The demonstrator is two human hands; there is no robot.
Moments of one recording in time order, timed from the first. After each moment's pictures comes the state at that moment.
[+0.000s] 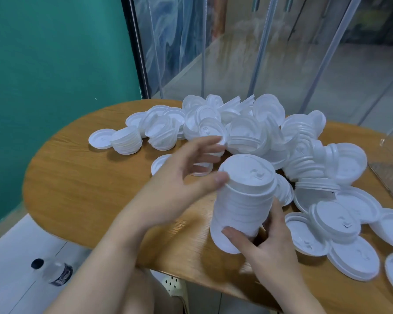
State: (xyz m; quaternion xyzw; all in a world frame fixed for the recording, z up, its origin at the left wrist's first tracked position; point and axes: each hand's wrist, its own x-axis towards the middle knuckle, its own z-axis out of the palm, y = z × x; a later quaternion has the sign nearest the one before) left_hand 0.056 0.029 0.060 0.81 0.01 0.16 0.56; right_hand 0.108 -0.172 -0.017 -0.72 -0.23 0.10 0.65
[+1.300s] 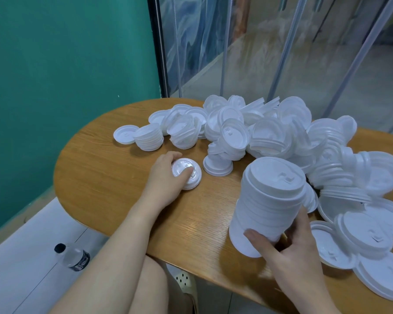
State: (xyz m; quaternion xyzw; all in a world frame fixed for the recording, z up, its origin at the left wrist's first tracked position) left_hand 0.072 0.105 -0.019 0.84 0.32 0.21 0.39; right_hand 0.109 -0.171 -0.015 -0.72 -0.23 0.09 0.64
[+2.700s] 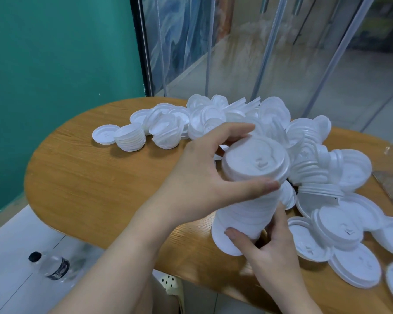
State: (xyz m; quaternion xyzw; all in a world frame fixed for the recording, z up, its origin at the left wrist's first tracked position) left_hand 0.063 -0.003 0.092 0.84 0.03 0.21 0.50; right_hand 0.110 -0.172 -0.022 -0.71 -0.23 0.10 0.66
